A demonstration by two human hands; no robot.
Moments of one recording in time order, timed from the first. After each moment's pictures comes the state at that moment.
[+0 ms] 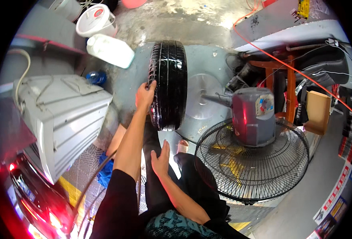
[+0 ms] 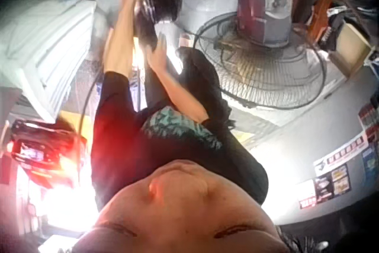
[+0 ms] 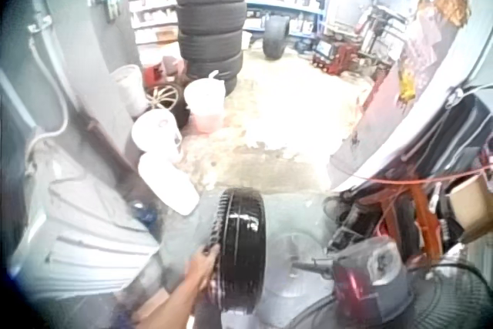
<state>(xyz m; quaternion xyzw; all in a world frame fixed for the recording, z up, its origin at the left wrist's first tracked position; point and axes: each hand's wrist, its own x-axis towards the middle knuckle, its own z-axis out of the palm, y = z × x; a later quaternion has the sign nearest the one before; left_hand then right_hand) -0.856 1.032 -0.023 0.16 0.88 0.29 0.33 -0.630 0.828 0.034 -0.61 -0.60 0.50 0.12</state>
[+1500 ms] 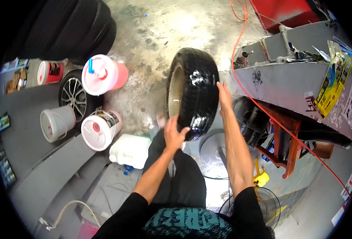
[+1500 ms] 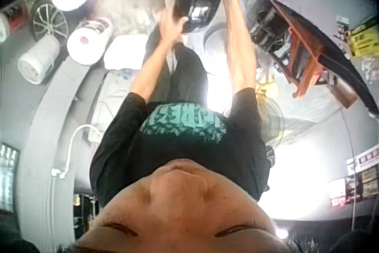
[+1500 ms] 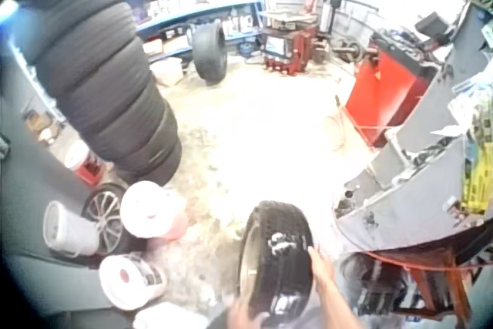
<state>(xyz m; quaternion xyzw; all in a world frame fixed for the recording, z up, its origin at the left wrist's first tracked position) -1.046 1.645 0.015 0.48 0.74 0.32 0.35 -0.848 1.856 0.009 -0.75 -0.34 0.51 0.24</state>
